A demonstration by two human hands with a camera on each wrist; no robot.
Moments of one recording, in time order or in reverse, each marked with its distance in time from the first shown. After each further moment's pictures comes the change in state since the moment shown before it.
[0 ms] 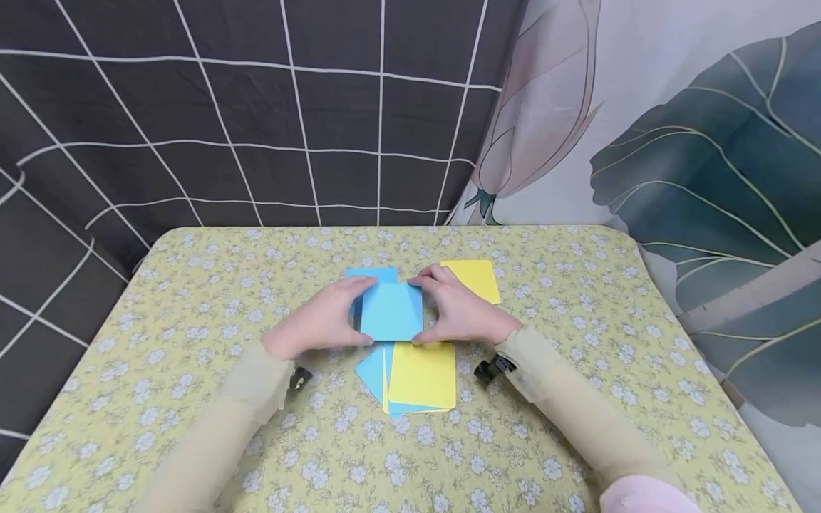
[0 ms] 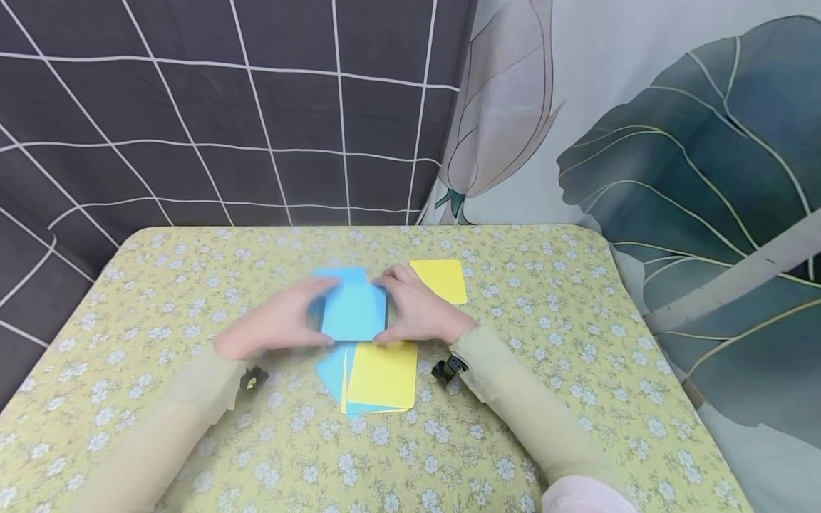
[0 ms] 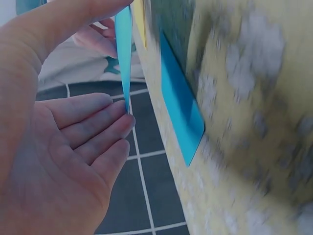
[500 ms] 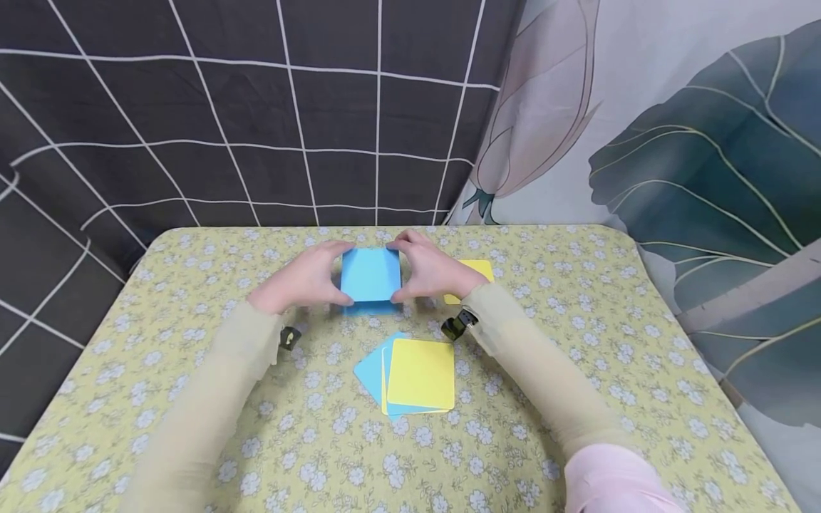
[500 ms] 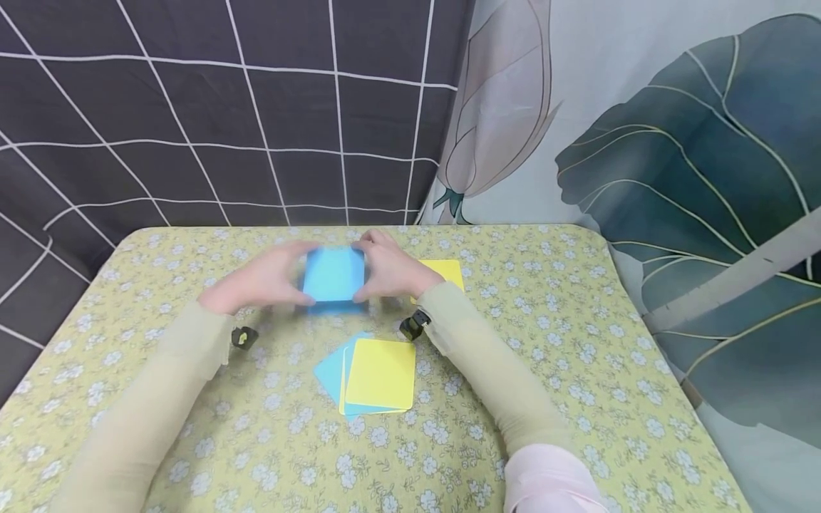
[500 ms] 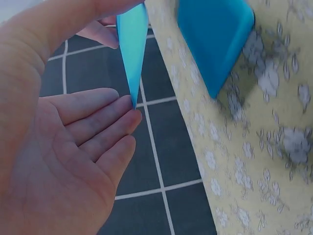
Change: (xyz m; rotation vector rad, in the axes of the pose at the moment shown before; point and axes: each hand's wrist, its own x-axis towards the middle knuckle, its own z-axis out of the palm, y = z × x) left_hand 0.030 -0.024 -0.048 0.064 0.000 -0.083; right_hand 0.069 -0.003 -0.022 -0.030 -0.017 0.039
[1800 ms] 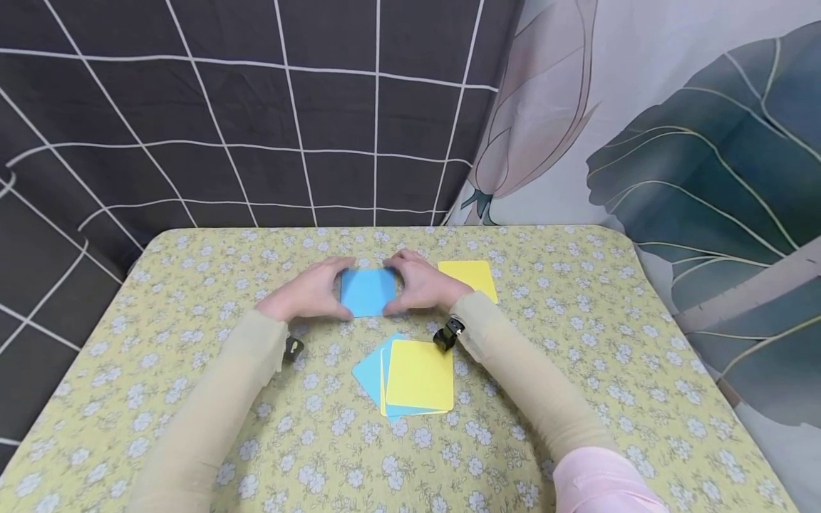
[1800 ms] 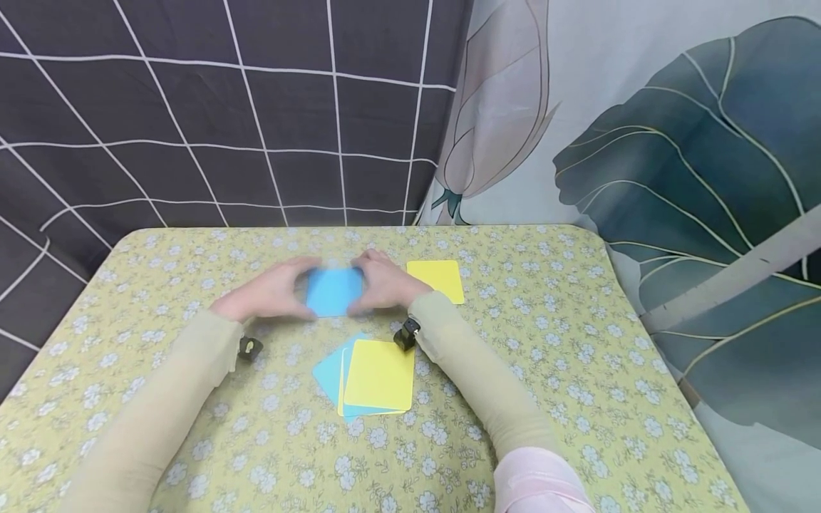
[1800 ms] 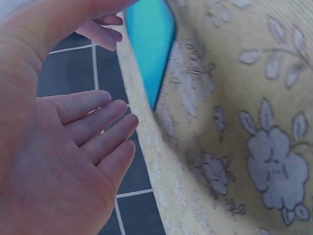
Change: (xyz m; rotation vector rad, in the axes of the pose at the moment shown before) left_hand 0.000 -0.019 0.029 -0.083 -0.044 -0.024; right_hand 0.006 0.013 0.033 0.028 -0.092 0.091
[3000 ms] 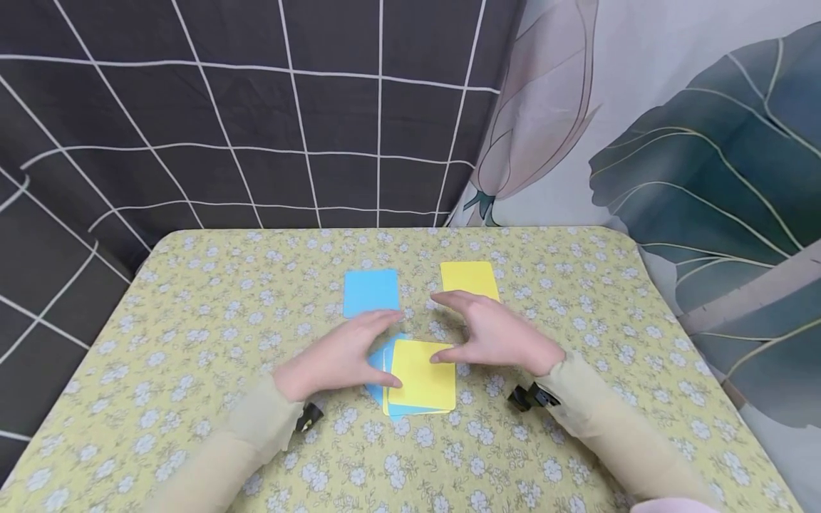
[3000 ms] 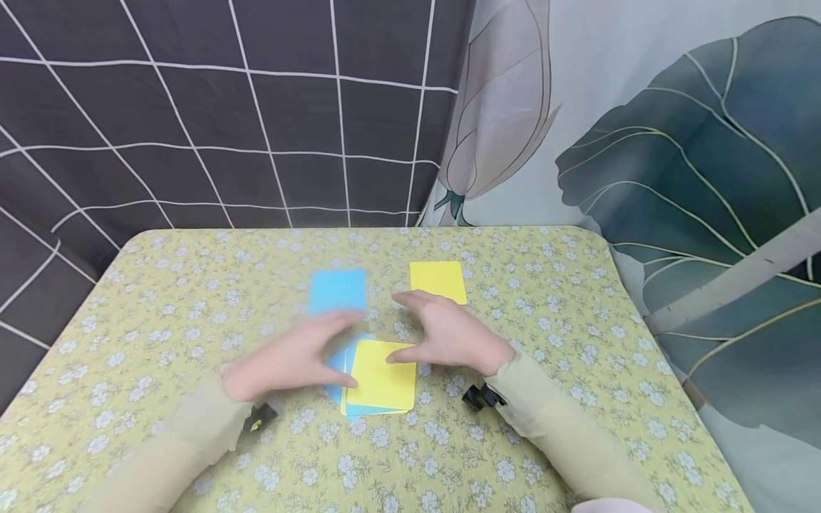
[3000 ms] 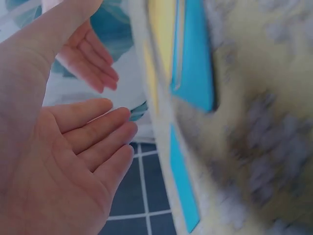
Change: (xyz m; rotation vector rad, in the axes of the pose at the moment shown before) left_hand -0.060 0.081 0.050 -0.014 -0.029 0.212; right_hand -0.135 -0.009 -0.019 -0.079 0.087 -0.055
